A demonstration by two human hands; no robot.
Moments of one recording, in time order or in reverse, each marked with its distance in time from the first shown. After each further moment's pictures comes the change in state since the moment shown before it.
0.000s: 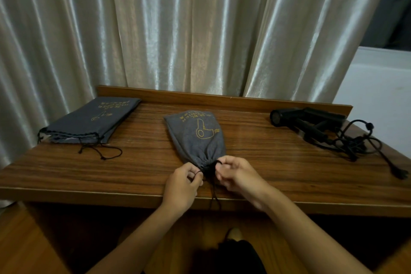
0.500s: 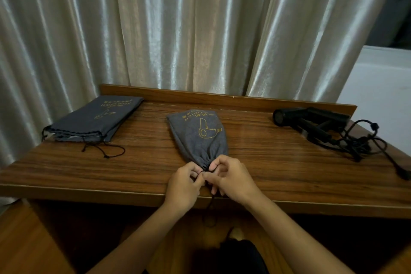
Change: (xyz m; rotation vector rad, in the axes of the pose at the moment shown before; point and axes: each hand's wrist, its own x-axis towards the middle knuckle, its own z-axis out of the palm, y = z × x) left_hand -0.001 -0.001 -0.001 0.029 0.010 0.016; right_hand 0.002 0.001 0.026 -0.417 0.186 -0.136
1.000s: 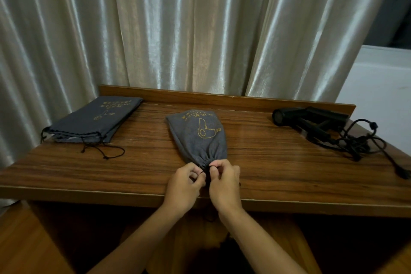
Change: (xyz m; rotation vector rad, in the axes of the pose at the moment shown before) left_hand -0.001 0.000 -0.001 -0.065 -0.028 0.019; right_hand -0.007 -0.001 0.046 0.082 0.433 0.155
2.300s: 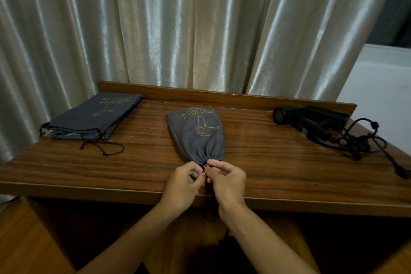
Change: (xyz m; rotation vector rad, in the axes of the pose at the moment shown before) left_hand -0.001 -0.004 -0.003 -0.074 -0.068 0.057; right_hand -0.002 -0.007 -0.004 0.481 0.007 0.282
